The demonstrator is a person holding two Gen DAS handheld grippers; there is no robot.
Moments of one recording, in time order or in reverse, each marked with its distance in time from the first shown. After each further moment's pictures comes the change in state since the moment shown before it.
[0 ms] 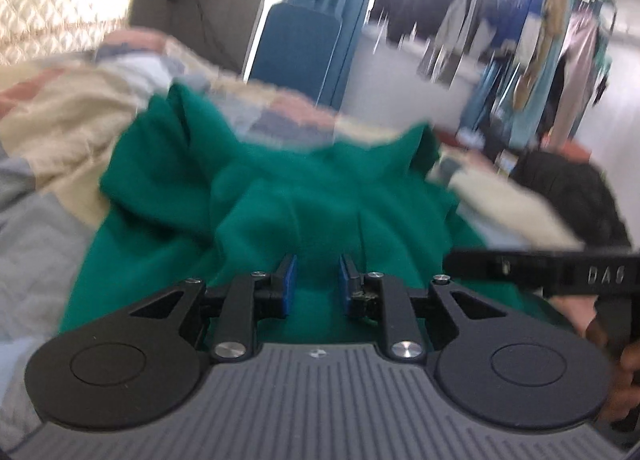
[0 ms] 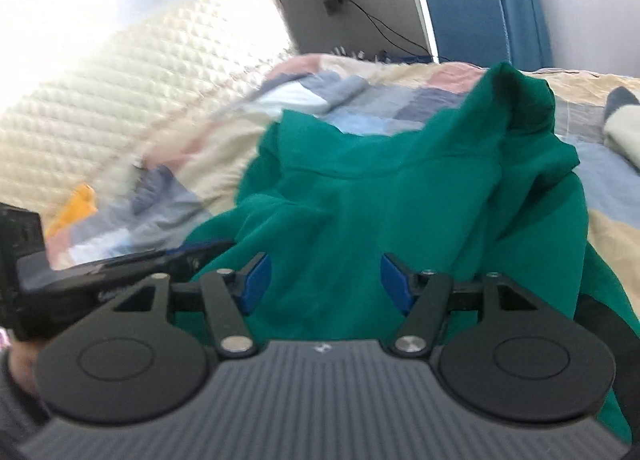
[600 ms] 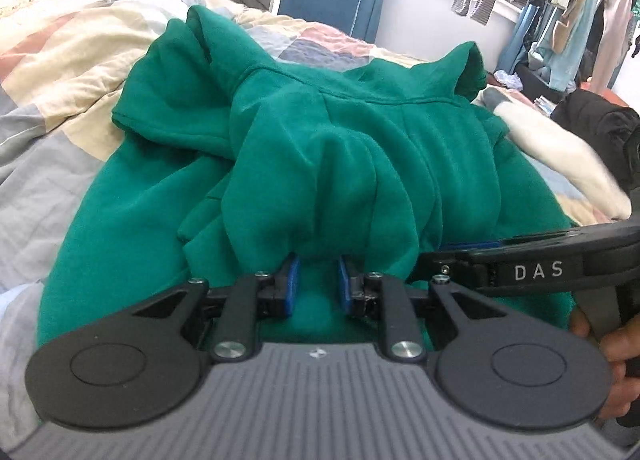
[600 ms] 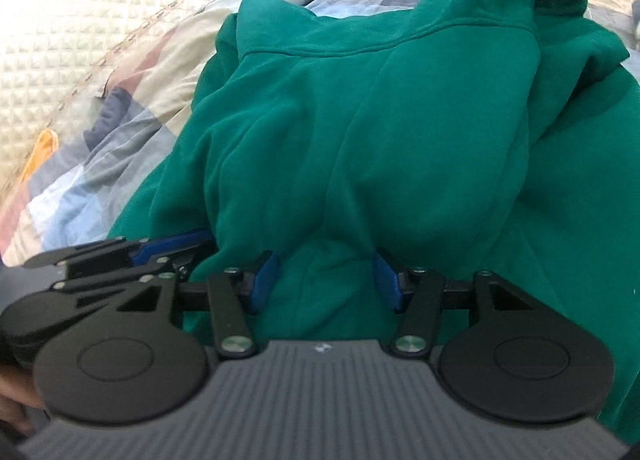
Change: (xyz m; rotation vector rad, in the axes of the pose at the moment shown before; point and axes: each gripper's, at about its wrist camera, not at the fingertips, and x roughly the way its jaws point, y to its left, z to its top) left arm 0.034 0.006 -0.021 0.006 0.151 0.090; right arm 0.074 -0.011 -0.022 0.077 0.268 -0.024
